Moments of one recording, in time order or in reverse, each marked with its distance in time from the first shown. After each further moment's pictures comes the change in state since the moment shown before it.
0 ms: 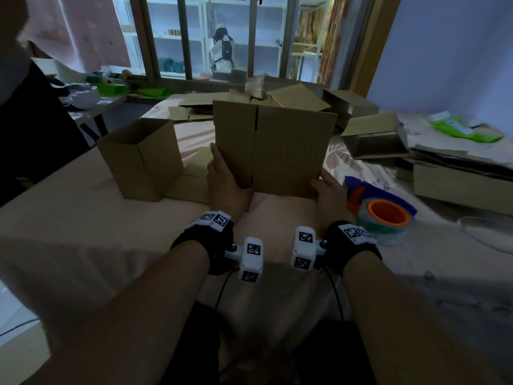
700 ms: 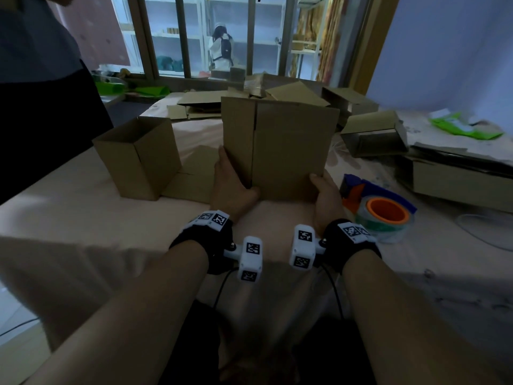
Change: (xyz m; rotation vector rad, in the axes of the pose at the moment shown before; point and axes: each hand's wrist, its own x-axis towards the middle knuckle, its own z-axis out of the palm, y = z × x) left_hand -0.009 0.010 -0.006 -0.015 -0.170 -0.018; right_hand 0.004 0.014 0.001 0.137 -0.114 0.021
